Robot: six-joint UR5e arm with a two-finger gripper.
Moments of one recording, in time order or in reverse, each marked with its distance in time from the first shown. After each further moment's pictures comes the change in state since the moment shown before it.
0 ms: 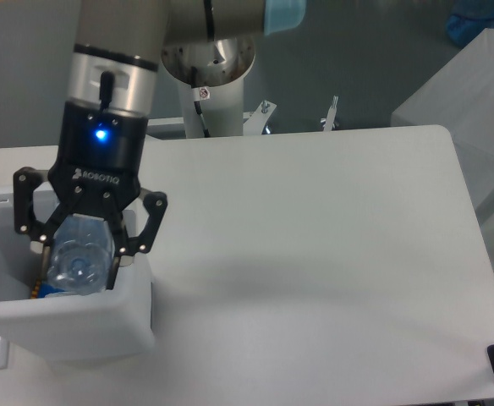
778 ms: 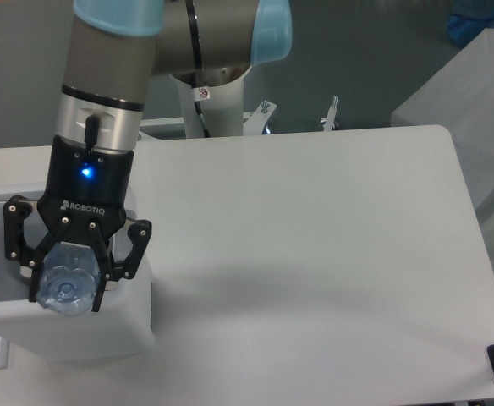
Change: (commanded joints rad) arm -0.015 -0.032 -0.021 0.000 0.003 0.006
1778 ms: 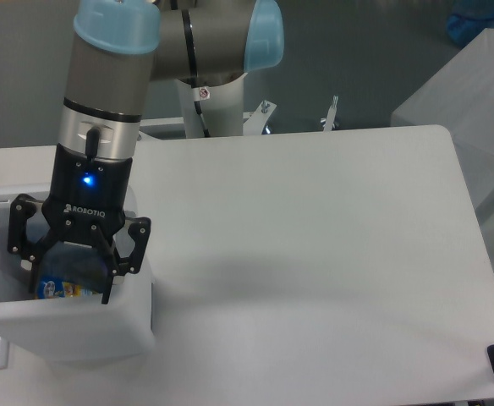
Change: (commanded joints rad) arm -0.005 0.055 -0.121 0.002 0.003 0.037
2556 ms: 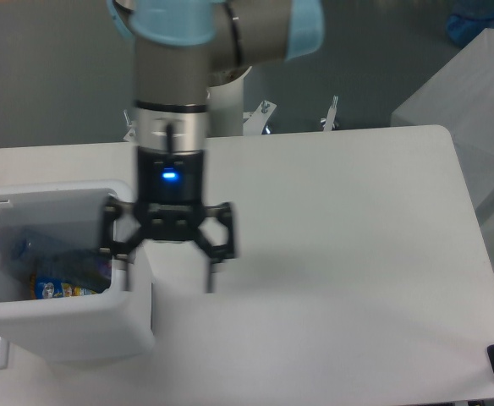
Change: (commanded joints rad) arm 0.235 -0.006 0.040 0.018 0.127 0.239
